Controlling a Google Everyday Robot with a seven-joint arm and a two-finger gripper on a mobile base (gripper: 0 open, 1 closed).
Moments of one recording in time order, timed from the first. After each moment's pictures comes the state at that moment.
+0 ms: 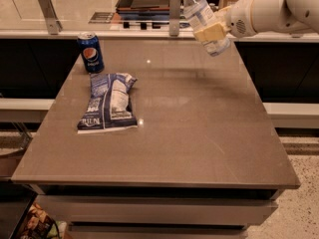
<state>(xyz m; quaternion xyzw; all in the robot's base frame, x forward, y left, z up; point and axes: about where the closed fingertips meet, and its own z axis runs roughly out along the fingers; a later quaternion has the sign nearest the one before) 0.737 -0.143 0.965 -0.43 0.73 0.14 0.52</state>
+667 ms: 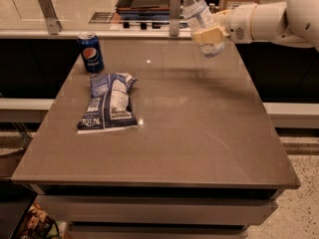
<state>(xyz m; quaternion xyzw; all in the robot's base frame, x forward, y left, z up) 0.740 -0.138 0.960 -0.43 0.69 0.18 0.56</state>
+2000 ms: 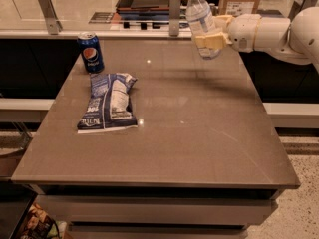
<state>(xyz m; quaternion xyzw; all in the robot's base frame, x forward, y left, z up) 0.735 -0.139 0.955 -0.44 0.61 0.23 0.61</state>
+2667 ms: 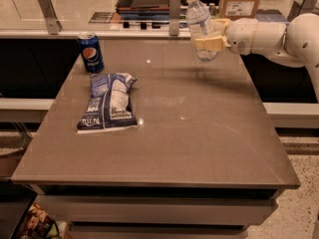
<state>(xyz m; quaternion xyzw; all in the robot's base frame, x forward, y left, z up) 0.747 -0.138 0.941 -0.45 0.60 0.26 0.61</state>
